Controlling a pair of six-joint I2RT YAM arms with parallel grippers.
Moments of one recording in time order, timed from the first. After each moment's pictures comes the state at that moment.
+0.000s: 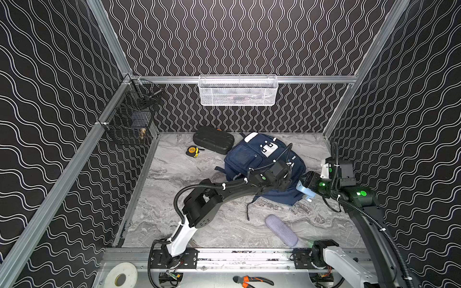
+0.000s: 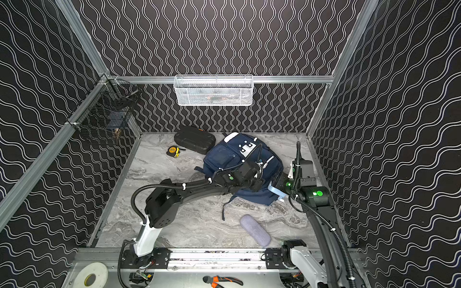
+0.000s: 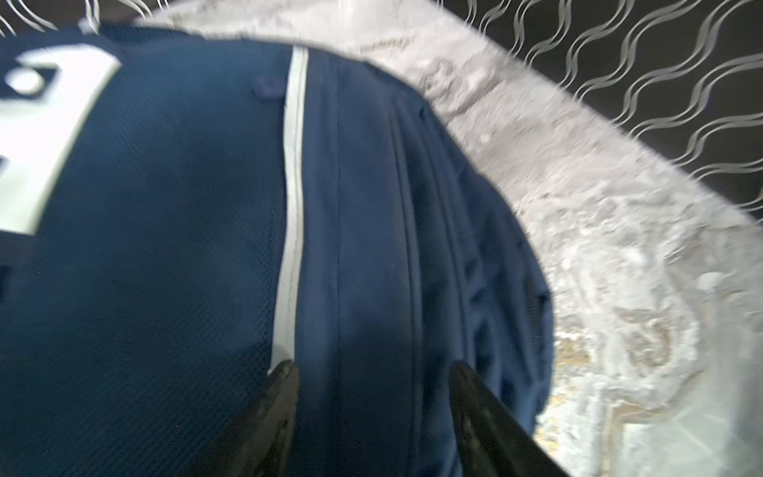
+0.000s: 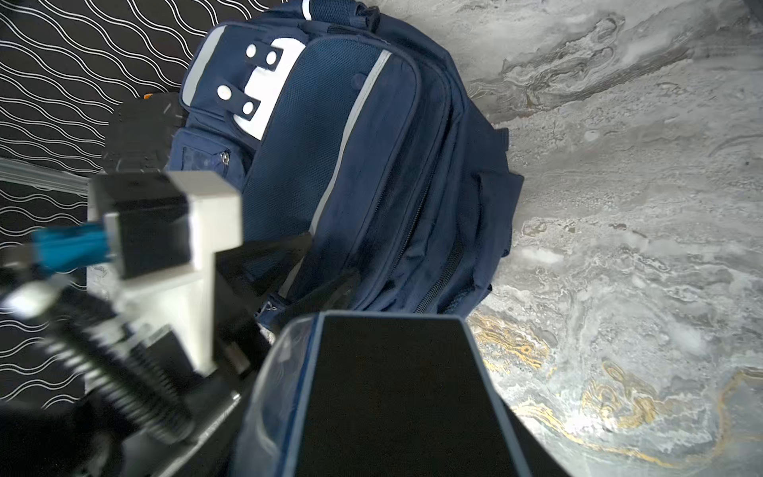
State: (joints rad) left arm -0.95 2.15 1.72 -0.27 -0.11 -0.20; right arm 0.10 0.91 1.00 -0.92 -0.11 0.53
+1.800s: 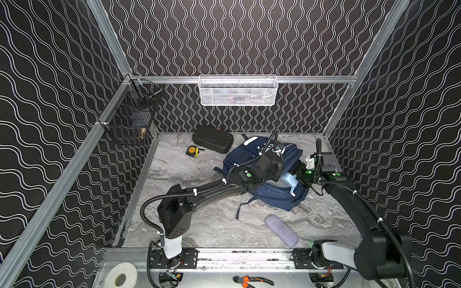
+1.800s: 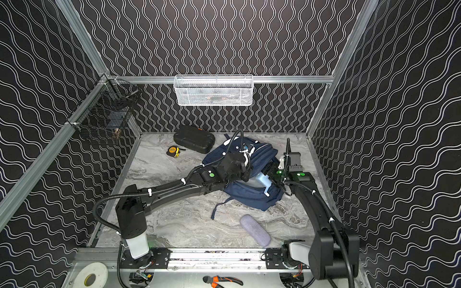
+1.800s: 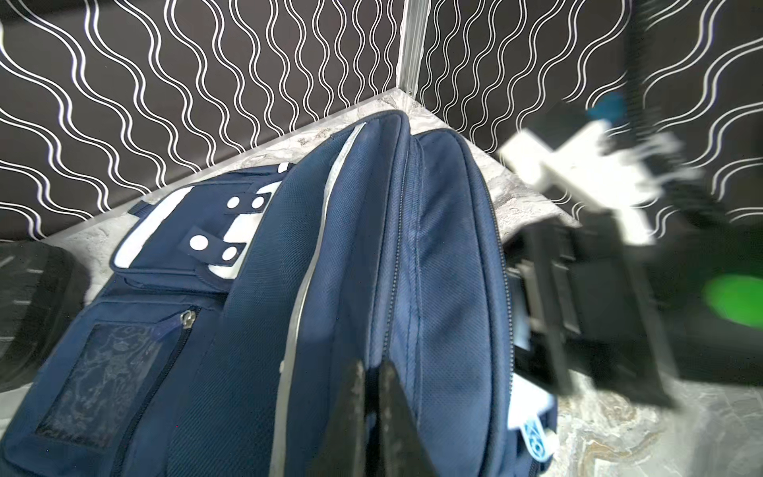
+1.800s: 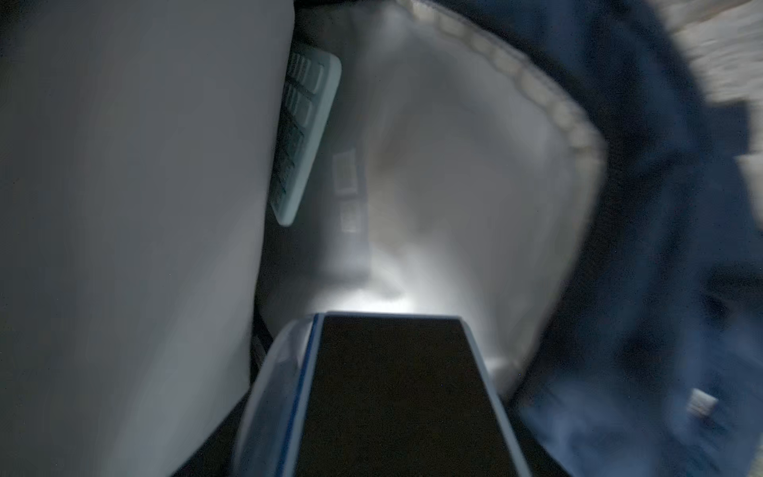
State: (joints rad) left arm -0.94 1.83 1.58 -0.23 -0.27 -0.24; right arm 0.06 1.29 0.92 -0.50 -0.40 0.79
